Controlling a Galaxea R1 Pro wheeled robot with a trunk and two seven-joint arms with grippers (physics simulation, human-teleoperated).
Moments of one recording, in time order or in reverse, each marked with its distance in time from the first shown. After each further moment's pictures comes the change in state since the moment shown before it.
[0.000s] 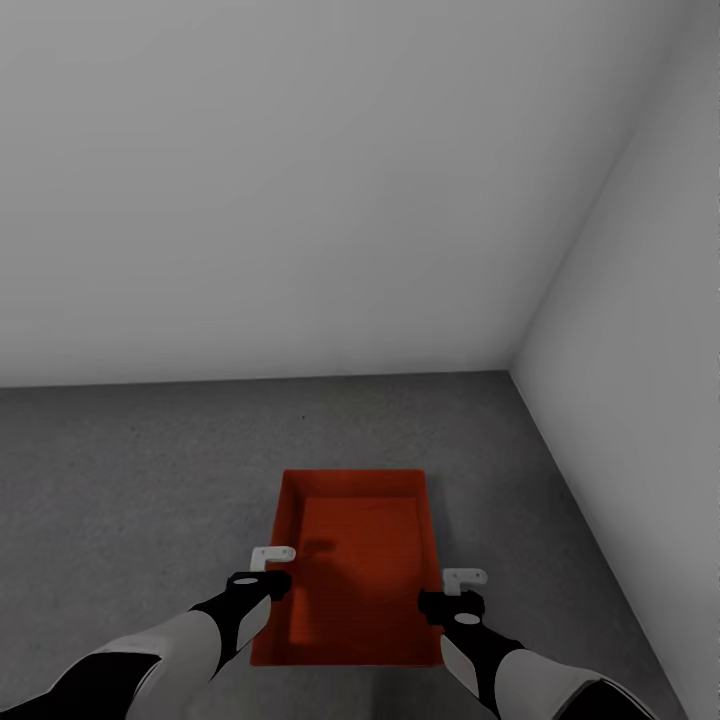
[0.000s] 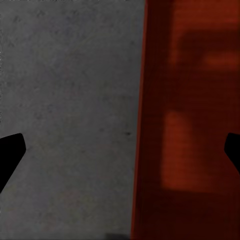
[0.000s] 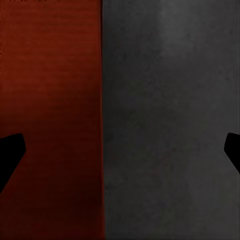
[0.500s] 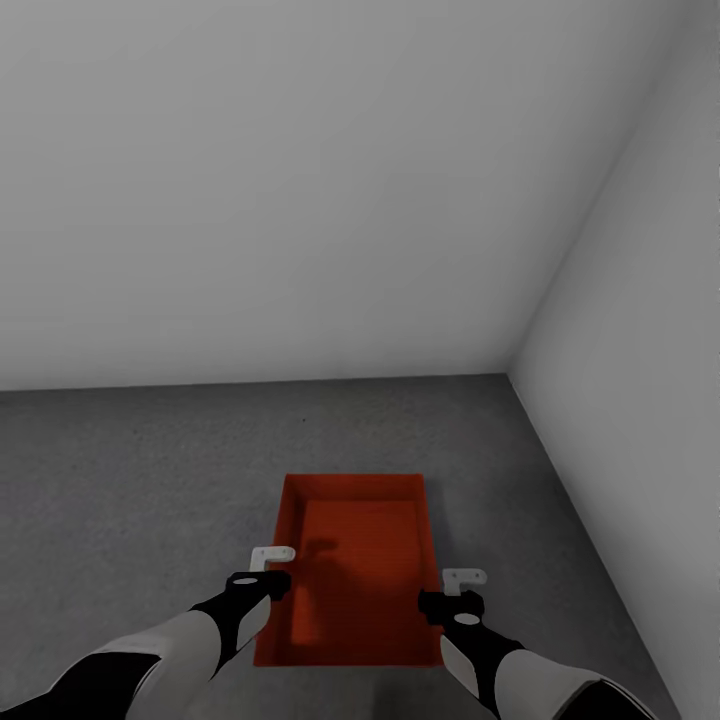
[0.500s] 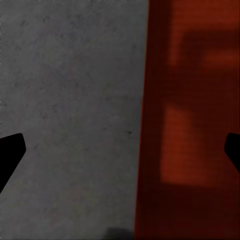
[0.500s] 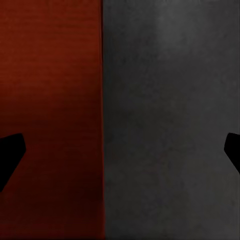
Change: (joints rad) left arm 0.000 0.001 0.000 0.000 0.001 0.000 0.003; right arm 0.001 0.001 0.000 0.000 0.001 -0.002 0.000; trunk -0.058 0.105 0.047
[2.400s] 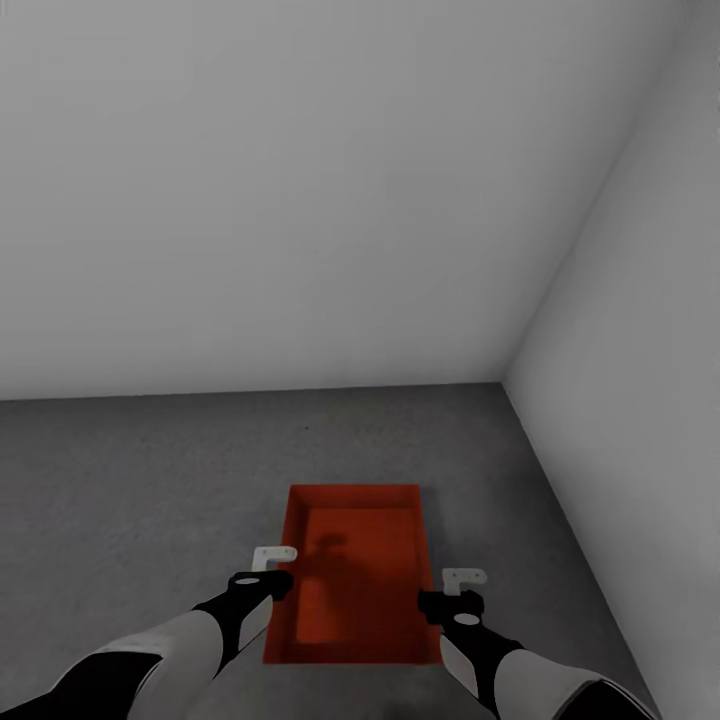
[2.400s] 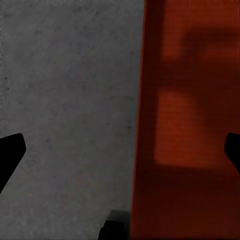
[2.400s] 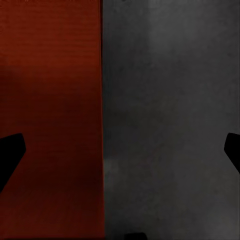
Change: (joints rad) left arm -0.001 -0.006 0.001 0.001 0.001 0.000 0.001; right arm 0.000 0.001 0.000 0.000 -0.001 -0.005 0.000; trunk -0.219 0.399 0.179
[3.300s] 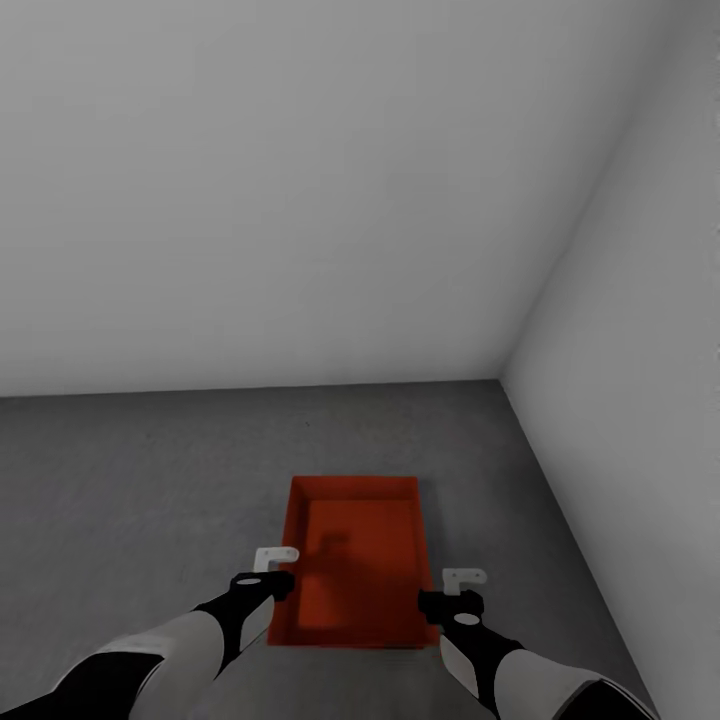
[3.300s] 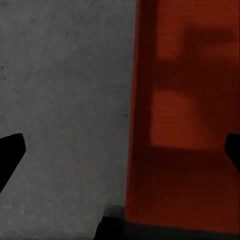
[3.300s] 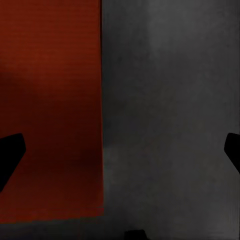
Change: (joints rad) left arm 0.000 -0.004 0.000 0.001 0.001 0.004 -0.010; right arm 0.000 0.000 0.000 0.000 0.000 0.001 0.000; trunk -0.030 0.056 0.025
